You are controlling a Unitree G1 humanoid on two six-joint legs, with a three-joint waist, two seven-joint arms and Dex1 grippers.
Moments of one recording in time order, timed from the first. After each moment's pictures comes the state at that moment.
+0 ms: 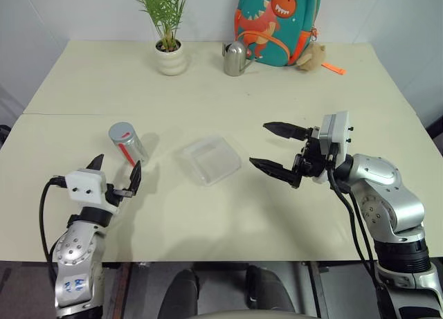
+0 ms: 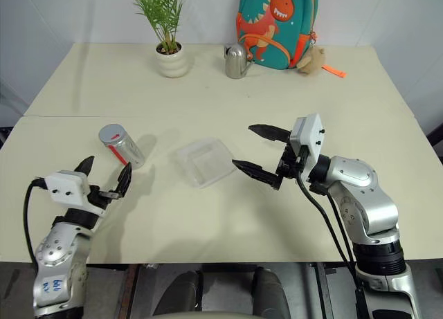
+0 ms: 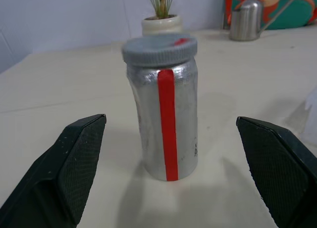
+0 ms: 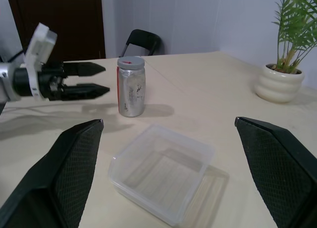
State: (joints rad) left arm 0.06 0.22 0.33 -0.27 -0.15 0.03 -0.18; right arm -0.40 -0.55 -0.04 -0.30 0.58 0.37 0.92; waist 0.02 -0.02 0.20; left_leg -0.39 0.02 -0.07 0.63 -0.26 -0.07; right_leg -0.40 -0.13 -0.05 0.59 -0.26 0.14
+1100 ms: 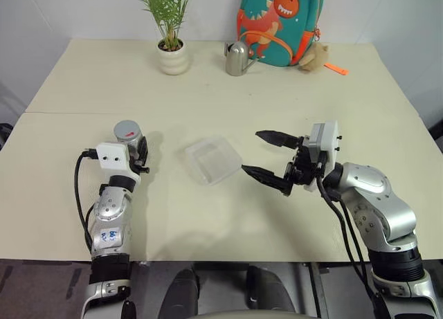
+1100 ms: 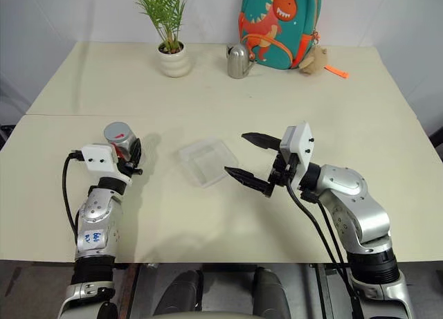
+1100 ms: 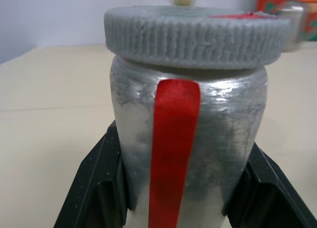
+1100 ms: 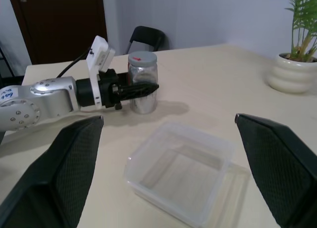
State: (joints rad) left arm -0.26 0.28 0.22 0.13 -0.13 -0.10 -0.20; right arm -0.44 -0.50 0.00 -0.37 0.60 0.46 0.82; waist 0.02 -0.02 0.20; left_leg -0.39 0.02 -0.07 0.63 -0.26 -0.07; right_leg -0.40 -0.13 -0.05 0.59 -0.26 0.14
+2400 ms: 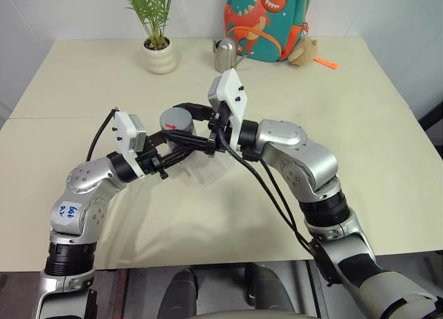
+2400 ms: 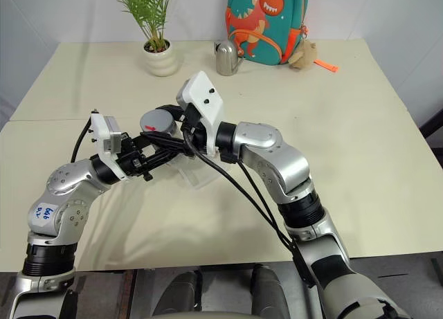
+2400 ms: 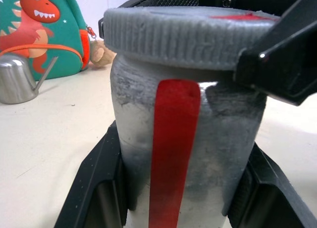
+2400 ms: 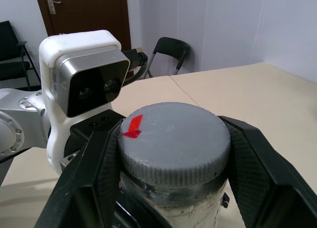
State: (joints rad) left arm -0.36 0.55 0.13 -0.22 -0.58 0.36 -0.76; right arm -0.85 -0.18 0.24 -0.13 0.46 0.62 0.71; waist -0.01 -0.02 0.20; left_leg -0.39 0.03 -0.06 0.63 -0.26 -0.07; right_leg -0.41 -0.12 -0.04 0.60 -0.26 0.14
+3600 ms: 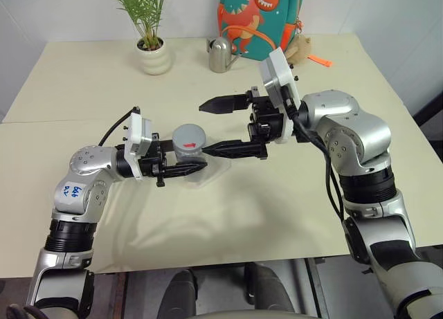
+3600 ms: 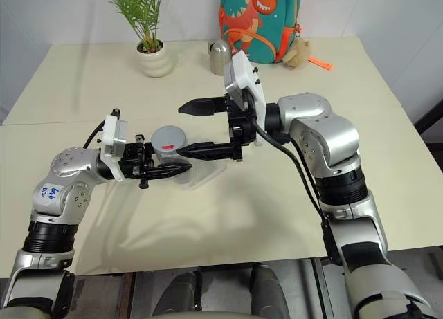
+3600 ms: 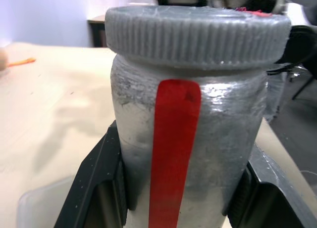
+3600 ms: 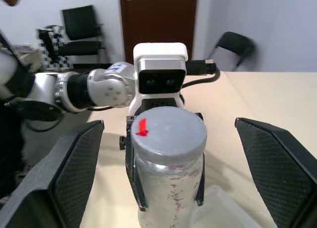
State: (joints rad) left arm -0.50 0.60 0.04 -0.03 -0.57 0.30 -1.14; right arm -0.95 -0.41 0.15 -0.06 0.57 0.63 1.15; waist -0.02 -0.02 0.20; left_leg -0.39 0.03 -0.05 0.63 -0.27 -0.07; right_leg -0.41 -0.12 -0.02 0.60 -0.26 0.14
